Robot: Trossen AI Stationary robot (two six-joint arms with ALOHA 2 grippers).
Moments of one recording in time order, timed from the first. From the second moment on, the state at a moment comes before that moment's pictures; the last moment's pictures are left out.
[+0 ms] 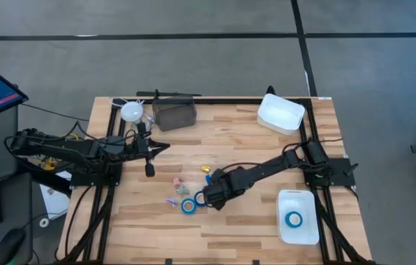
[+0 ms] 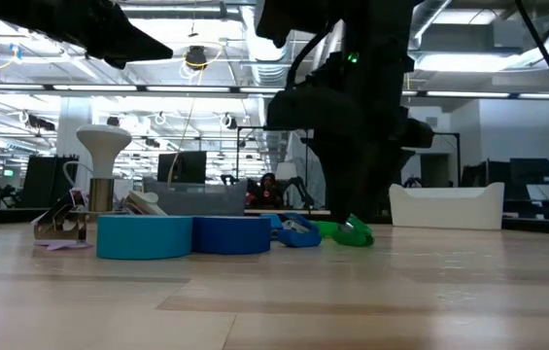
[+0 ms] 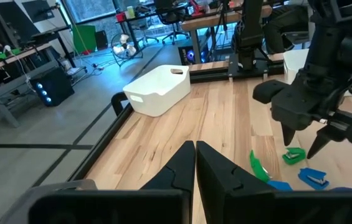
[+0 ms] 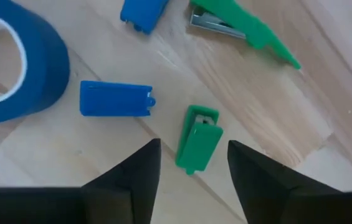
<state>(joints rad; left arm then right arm) -0.12 0.67 0.41 0.07 -0.43 0.15 0.29 2.10 1.55 -0.95 0.22 1.02</state>
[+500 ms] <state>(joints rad) -0.12 0.67 0.41 0.07 -0.43 0.15 0.29 2.10 1.47 -0.91 0.21 1.01</state>
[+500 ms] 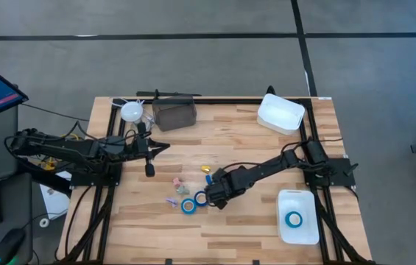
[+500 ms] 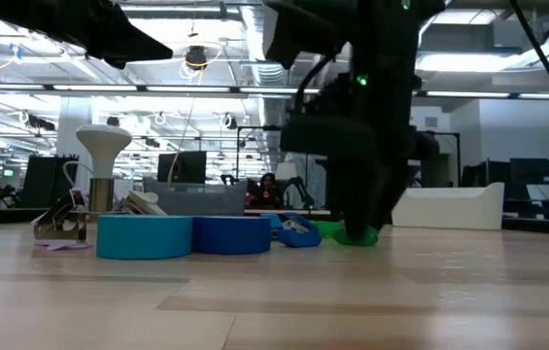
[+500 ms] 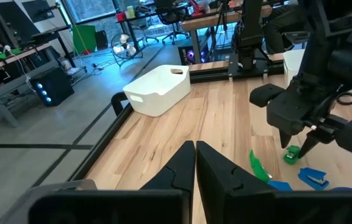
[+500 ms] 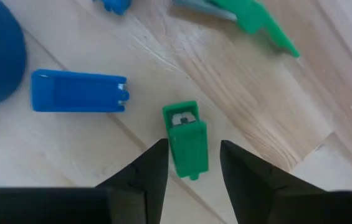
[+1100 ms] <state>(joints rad) -0.12 0.67 0.41 0.07 -0.43 0.15 0.29 2.10 1.46 -0.88 0.21 0.93</state>
